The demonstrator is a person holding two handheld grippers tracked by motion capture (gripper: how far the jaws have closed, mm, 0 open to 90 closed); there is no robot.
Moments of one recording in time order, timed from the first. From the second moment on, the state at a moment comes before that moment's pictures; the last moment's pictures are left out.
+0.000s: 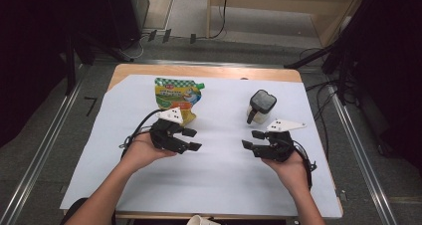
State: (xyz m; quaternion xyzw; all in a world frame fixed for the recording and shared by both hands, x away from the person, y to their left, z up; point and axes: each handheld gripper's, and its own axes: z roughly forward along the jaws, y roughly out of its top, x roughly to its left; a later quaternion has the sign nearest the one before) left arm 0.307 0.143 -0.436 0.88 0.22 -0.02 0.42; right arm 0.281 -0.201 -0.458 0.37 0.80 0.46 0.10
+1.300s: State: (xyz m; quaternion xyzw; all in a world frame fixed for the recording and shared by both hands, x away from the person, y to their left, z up) left arm 0.297 0.153 -0.438 0.88 0.23 -0.02 0.42; right arm 0.402 -0.255 -0.510 0.44 0.77 0.43 0.14
